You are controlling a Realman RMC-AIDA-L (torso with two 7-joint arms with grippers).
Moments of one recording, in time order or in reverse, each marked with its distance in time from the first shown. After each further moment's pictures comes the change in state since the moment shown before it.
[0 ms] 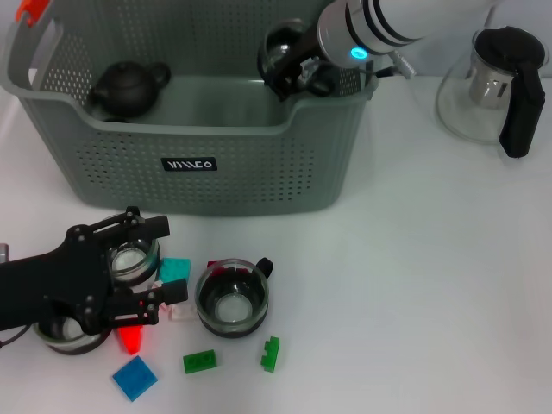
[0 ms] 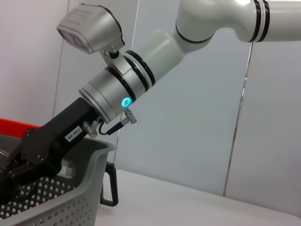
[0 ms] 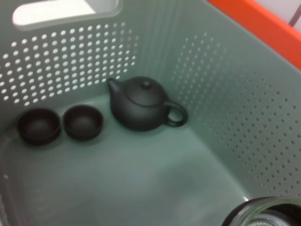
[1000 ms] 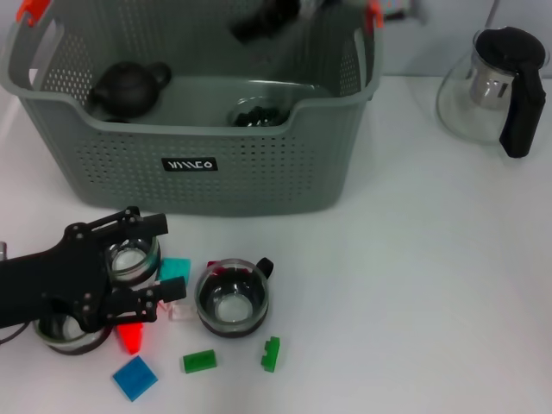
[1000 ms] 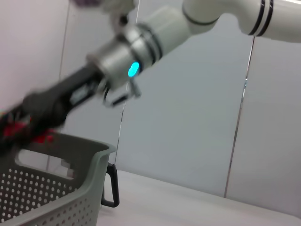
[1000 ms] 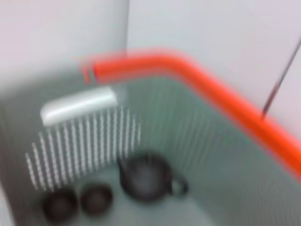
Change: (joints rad) left arm -0.002 0.002 -0.005 0.001 0.000 0.002 -0.004; right arm -0.148 -0.006 0.074 -0.415 0.034 -0.214 0.032
